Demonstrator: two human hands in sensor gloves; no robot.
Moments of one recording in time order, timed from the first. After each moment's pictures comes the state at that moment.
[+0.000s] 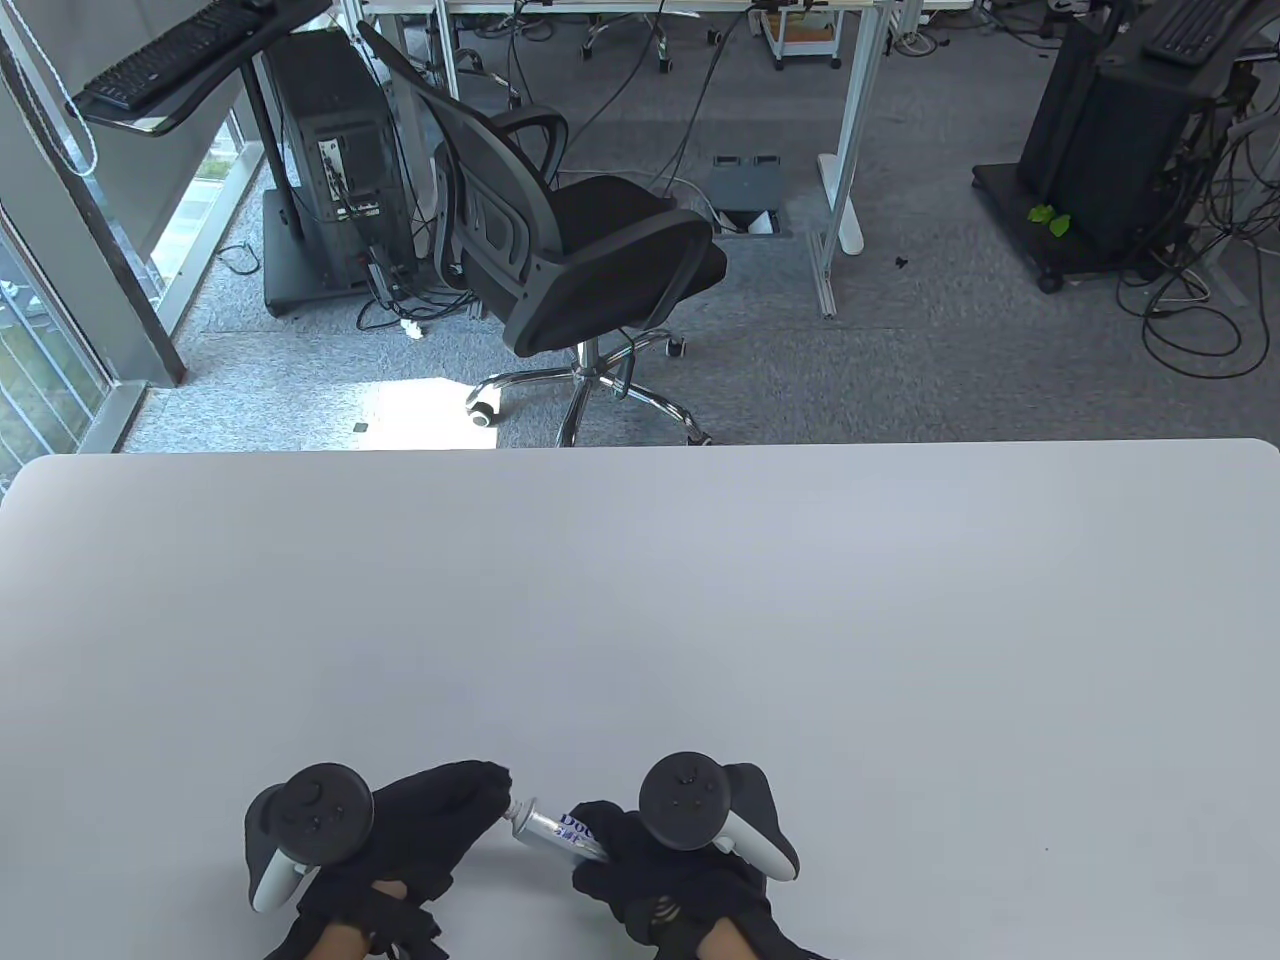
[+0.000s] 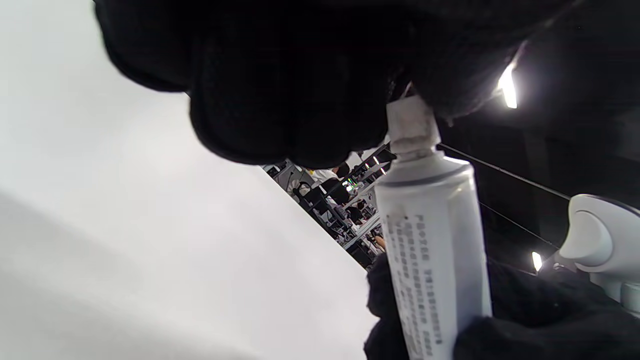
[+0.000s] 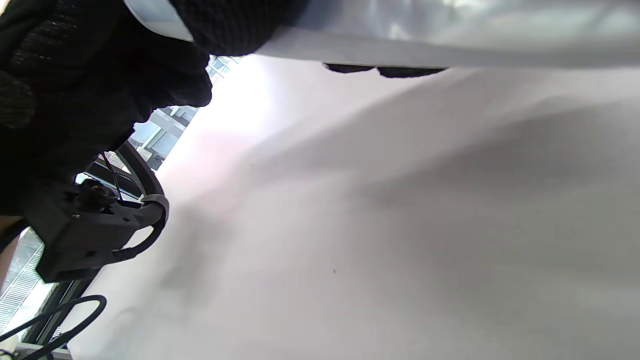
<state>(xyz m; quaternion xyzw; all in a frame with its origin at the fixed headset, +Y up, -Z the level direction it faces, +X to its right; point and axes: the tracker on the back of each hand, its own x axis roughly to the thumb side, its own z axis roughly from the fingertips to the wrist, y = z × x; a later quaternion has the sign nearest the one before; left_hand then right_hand) -0.258 -0.722 -0.270 -0.03 -0.20 0.41 0.89 0.008 -0.741 -0.259 0.19 0.25 0.88 0.36</state>
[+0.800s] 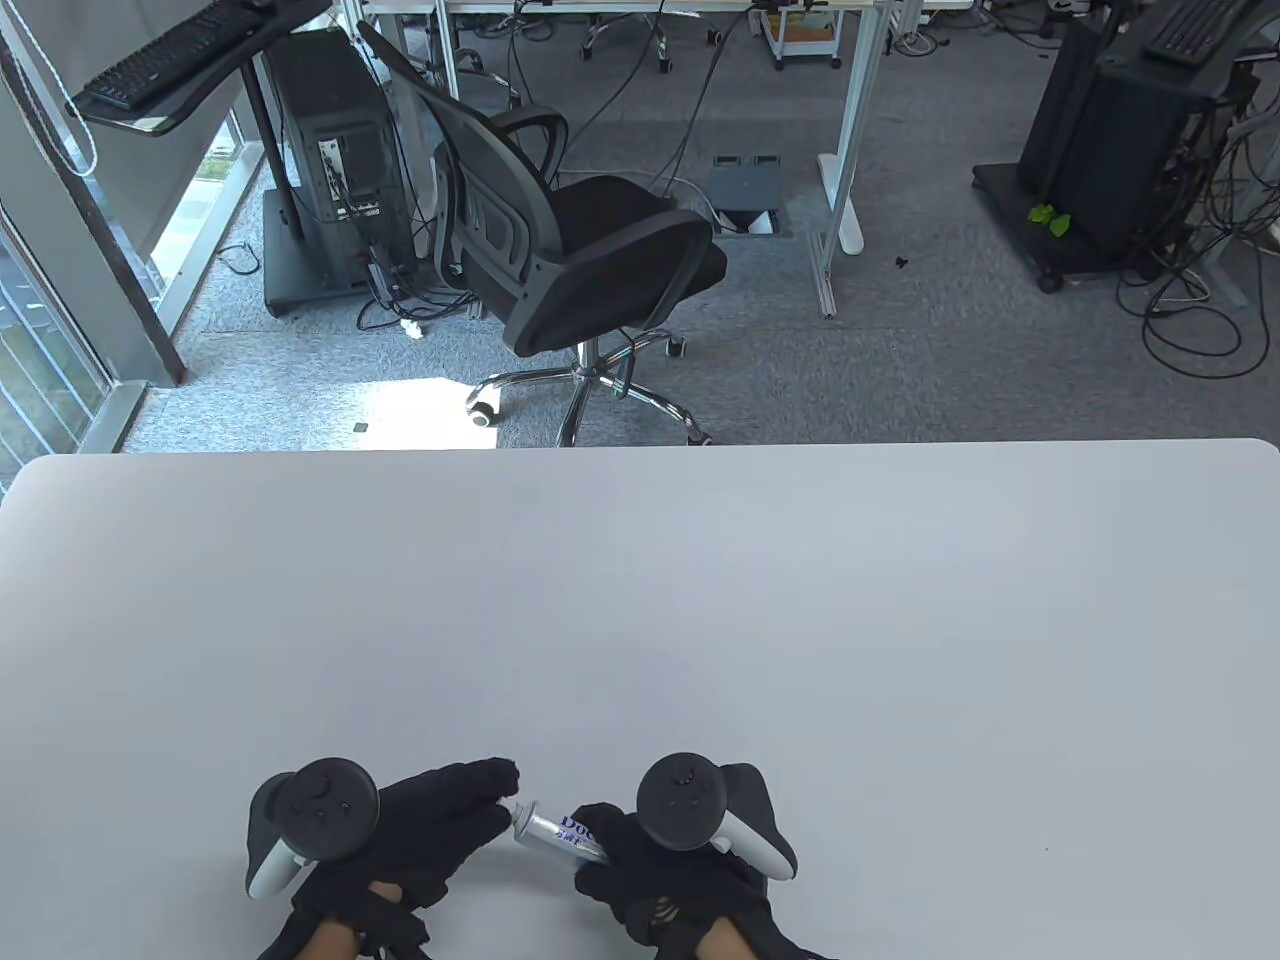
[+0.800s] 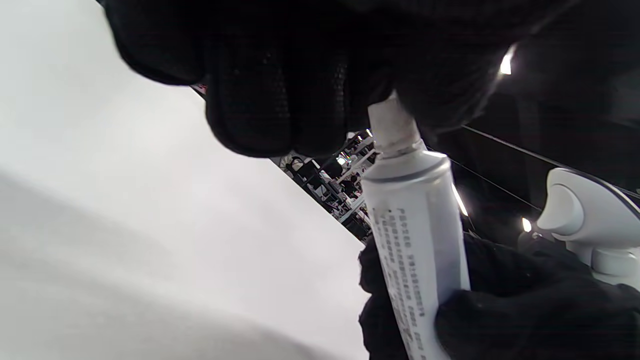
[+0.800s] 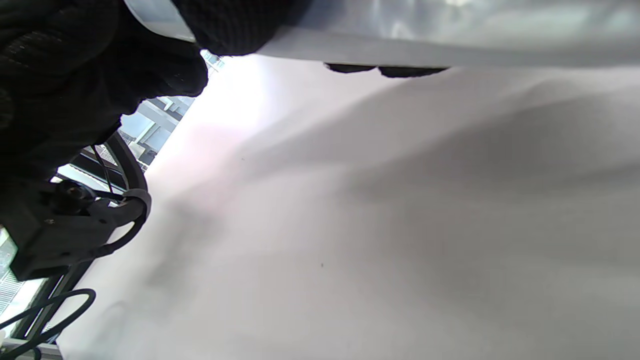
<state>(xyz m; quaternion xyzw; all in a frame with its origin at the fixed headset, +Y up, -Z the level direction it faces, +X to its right) -0.261 -0.723 -0.272 -0.06 -0.22 0.39 0.89 0.007 -0.740 -0.258 0.19 0.25 0.88 0.35</state>
